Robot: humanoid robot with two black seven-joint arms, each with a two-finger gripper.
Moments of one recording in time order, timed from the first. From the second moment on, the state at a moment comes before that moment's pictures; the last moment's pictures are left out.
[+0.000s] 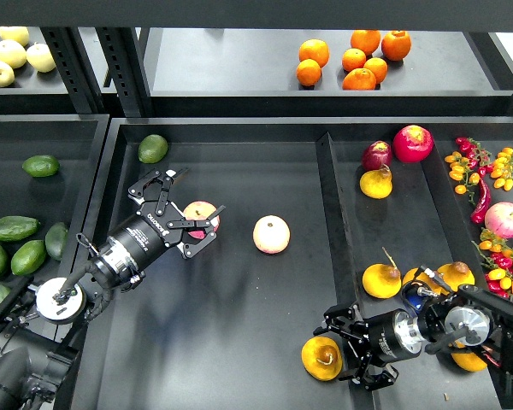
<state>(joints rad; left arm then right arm) -0.23 0.00 -1.34 -1.02 0.09 -0.49 0.45 0.58 -0.29 0.30 0.81 -0.29 0.58 -0.49</state>
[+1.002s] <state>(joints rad) -0.20 0.00 -1.33 -1.03 0.09 -0.49 0.45 0.54 -0.30 0.39 0.81 -0.20 0.58 -0.49</state>
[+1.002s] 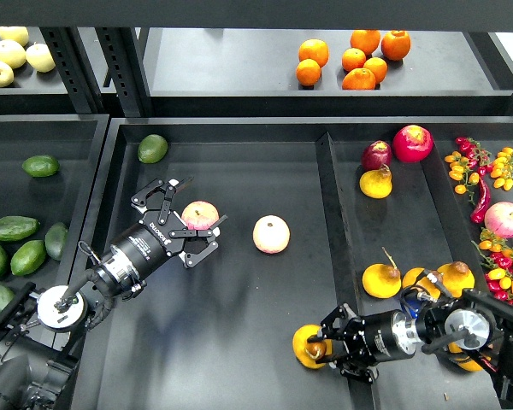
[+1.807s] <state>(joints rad) -0.20 0.00 -1.33 -1.03 0.09 -0.49 0.45 0.64 -0.58 0.41 0.93 -0.04 0.58 -0.49</state>
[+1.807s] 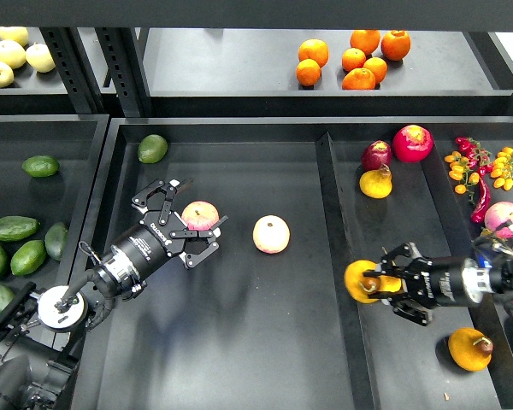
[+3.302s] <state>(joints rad) -0.20 0.00 -1.32 -1.03 0.10 -0.49 0.45 0.46 -0.57 0.43 0.75 -0.04 0.58 -0.49</state>
